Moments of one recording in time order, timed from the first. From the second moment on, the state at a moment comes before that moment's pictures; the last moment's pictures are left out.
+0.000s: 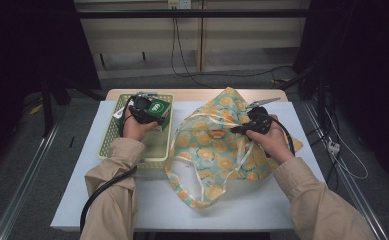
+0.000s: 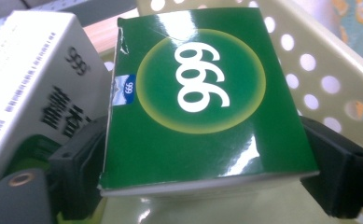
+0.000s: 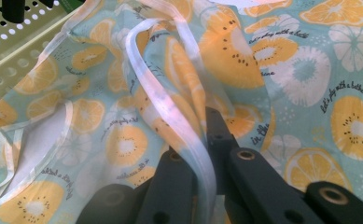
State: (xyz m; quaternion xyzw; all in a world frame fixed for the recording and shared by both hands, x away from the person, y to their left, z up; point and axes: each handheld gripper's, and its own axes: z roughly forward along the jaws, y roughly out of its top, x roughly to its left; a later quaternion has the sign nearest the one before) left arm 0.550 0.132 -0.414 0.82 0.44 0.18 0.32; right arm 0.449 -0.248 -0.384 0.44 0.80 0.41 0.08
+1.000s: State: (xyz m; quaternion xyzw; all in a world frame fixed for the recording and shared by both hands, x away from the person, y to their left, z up) left arm 0.471 0.141 -0.313 0.84 0.35 0.14 0.39; right arm 0.446 -0.246 -0.381 0.44 0.80 0.40 0.09
